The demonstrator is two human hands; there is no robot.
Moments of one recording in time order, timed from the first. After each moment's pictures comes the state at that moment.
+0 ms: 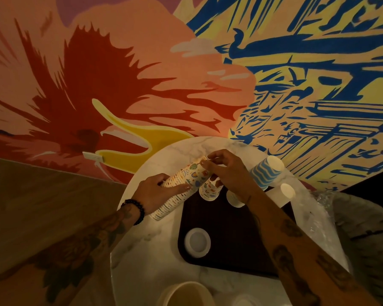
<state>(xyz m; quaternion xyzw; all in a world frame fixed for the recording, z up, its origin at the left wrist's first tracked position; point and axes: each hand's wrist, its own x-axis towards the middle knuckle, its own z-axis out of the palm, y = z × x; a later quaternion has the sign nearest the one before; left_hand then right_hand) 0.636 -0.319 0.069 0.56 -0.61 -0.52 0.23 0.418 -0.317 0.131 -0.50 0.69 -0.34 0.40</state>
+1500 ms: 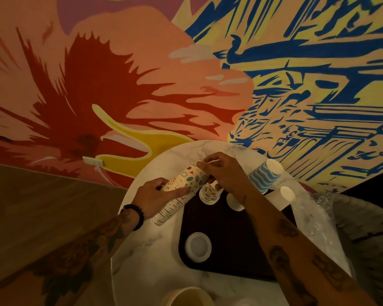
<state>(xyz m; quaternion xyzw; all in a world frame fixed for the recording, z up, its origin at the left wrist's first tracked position) 0.638 -0.319 0.068 0.56 -0.57 -0.55 0.26 0.427 -0.323 0.139 -0.50 0.70 -0.32 0.39</state>
